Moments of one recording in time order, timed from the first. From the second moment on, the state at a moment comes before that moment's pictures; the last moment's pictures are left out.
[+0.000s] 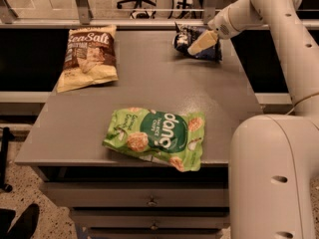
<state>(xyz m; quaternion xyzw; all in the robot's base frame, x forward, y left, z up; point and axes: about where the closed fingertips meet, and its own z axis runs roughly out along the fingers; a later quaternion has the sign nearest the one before) 0.828 -0.172 0.884 -0.45 0.79 0.09 0.41</state>
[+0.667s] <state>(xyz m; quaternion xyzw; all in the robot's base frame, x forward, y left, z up) 0.811 -0.165 0.893 -0.48 0.77 0.11 0.40</state>
